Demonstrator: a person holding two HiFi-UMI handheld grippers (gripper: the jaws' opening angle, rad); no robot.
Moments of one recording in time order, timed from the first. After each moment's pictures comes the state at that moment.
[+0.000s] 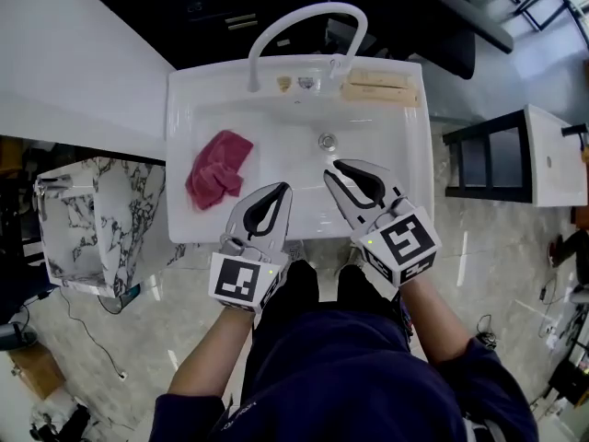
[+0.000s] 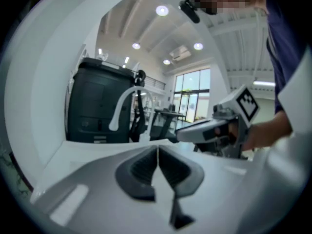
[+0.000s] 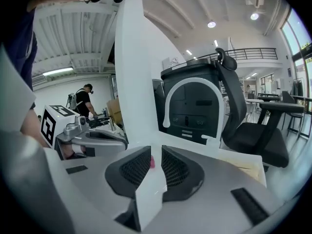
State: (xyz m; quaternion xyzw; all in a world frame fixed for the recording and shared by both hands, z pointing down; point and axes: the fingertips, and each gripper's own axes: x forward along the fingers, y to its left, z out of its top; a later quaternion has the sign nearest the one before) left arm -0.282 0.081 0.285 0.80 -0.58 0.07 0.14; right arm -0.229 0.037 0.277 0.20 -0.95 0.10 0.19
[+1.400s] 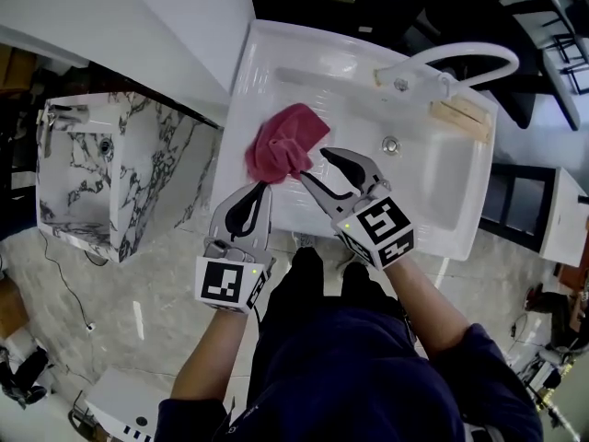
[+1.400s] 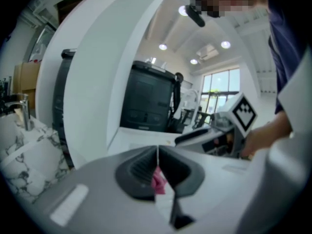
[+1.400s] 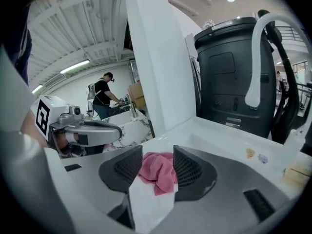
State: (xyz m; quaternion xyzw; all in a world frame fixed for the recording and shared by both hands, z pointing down) left arm -0.465 0.165 0.339 0.69 -0.70 0.05 0.19; right arm -0.424 0.104 0.362 0.05 -0.96 0.11 0.26
